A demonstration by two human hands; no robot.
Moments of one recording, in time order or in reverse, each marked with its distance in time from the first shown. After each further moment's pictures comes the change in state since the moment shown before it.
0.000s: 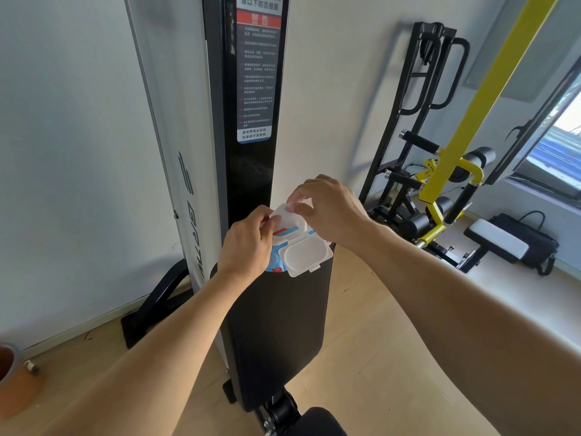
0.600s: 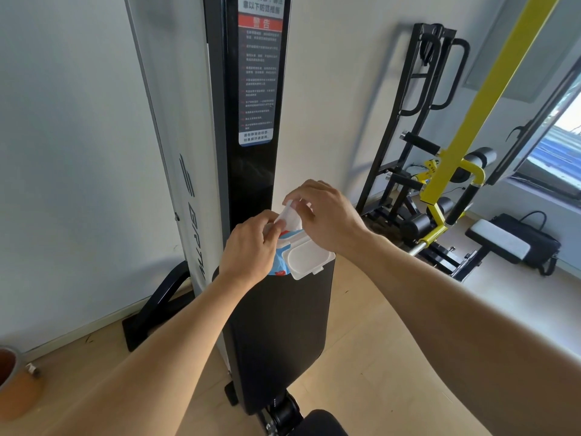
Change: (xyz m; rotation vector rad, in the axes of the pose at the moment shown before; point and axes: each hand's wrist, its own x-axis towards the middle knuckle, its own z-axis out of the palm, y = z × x) left_hand 0.000 0.006 -0.005 0.044 -0.094 -0.053; right_hand -0.003 0.001 0.017 0.086 0.113 -0.029
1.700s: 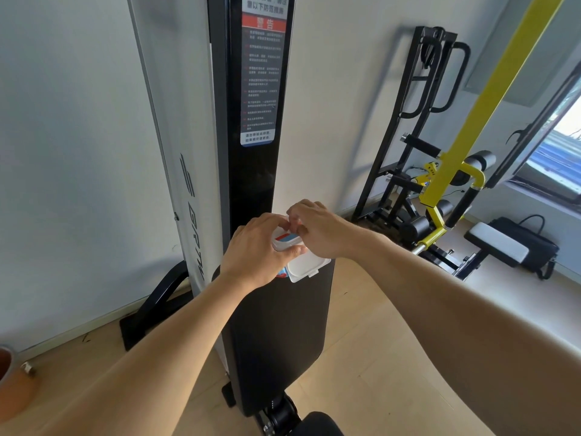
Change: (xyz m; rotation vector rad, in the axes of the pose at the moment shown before) left_hand 0.001 0.000 0.005 0.051 -0.097 0.101; right_hand 0.002 0.004 0.012 -0.047 -0.451 0.056
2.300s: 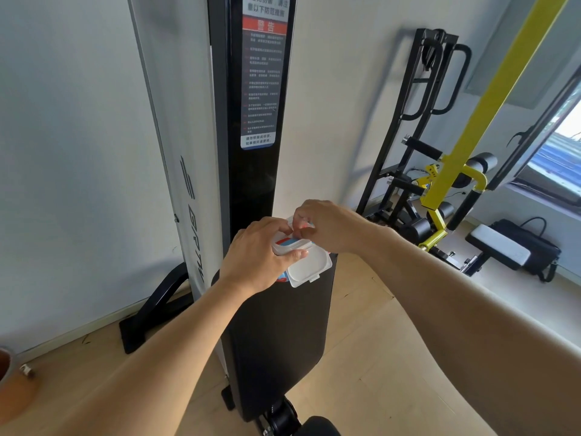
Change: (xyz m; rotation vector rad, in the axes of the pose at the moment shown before) left_hand 0.001 -0.003 0.001 -0.007 -0.003 0.025; right_hand 0.004 0.010 -0.017 -0.092 -0.016 -0.017
